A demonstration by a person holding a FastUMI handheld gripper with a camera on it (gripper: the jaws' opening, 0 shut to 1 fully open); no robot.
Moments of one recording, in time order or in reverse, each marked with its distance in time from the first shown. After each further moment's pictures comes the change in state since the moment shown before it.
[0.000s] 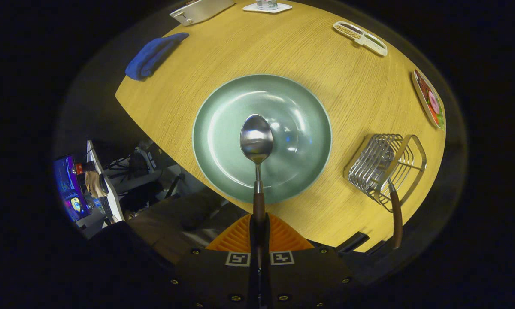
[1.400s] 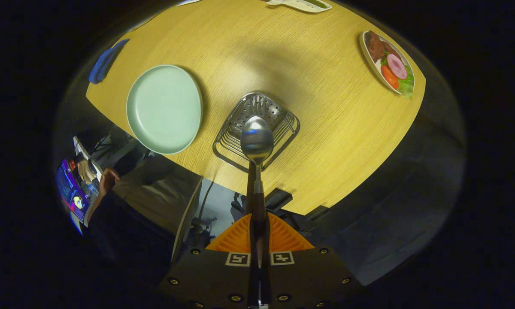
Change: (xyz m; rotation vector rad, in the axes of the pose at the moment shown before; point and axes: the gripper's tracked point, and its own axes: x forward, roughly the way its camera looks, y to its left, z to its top) arm -0.088 -0.168 -0.028 0.066 0.416 -0.100
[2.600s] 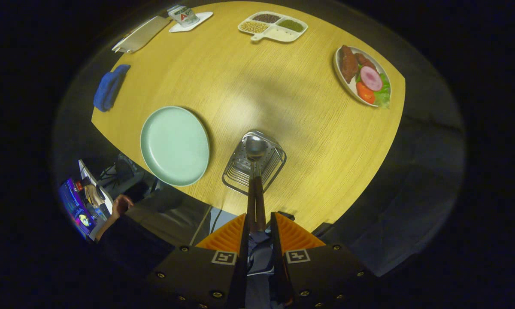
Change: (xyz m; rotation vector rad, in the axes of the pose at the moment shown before) arm -0.047 0.008 0.019 0.118 -0.373 0.020
